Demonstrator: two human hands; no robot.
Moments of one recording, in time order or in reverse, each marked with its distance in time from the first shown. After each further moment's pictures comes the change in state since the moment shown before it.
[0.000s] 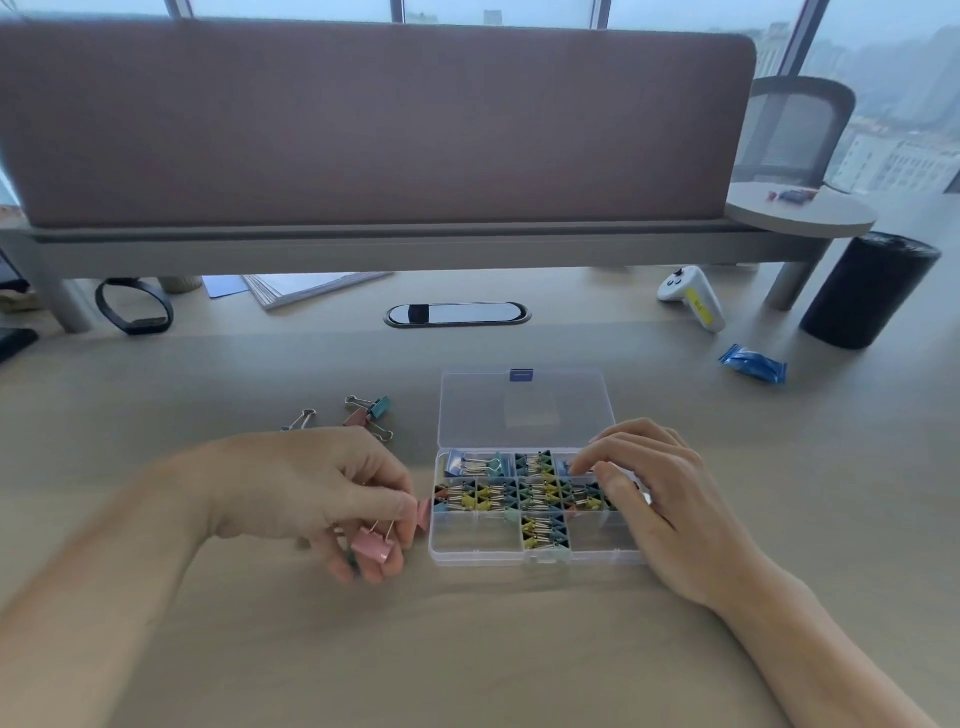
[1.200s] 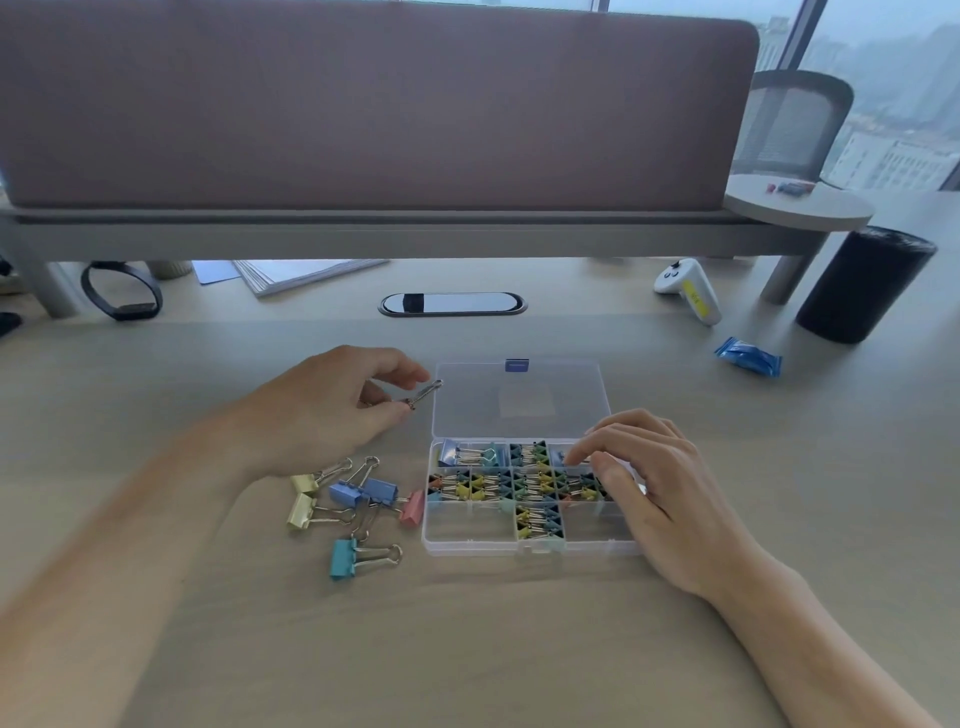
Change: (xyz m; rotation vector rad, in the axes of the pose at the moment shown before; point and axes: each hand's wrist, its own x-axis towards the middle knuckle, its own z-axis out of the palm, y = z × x) left_hand 0.031 -0.005 -0.020 0.276 0.601 0.222; right_hand 0.001 -0.004 -0.003 -0.021 -0.001 -0.008
